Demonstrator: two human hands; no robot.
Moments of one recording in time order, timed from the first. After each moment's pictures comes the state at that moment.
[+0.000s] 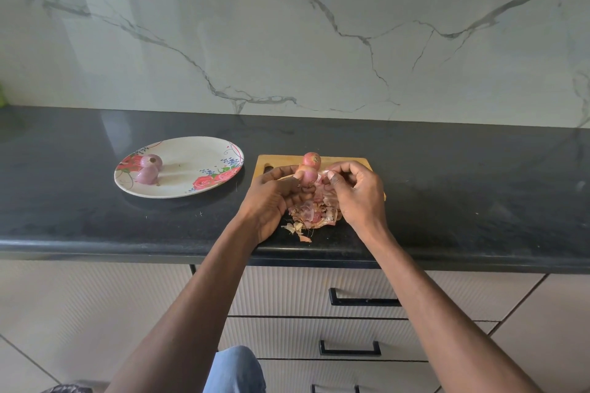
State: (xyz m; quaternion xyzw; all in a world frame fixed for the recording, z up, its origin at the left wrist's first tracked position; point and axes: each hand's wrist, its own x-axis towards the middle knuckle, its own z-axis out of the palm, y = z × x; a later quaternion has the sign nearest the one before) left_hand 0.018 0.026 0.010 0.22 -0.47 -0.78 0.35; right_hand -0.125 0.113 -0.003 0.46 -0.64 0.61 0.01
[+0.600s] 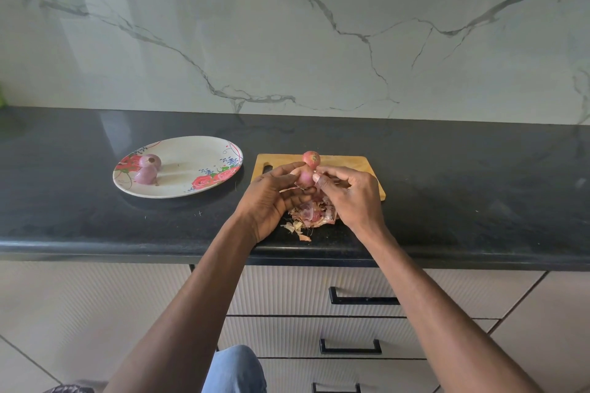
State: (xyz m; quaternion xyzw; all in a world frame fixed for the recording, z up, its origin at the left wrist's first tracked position) left_hand 0.021 0.026 0.011 0.20 -0.46 -0.80 0.32; right_hand -0.120 0.117 -0.002 0.53 -0.62 0.57 0.04
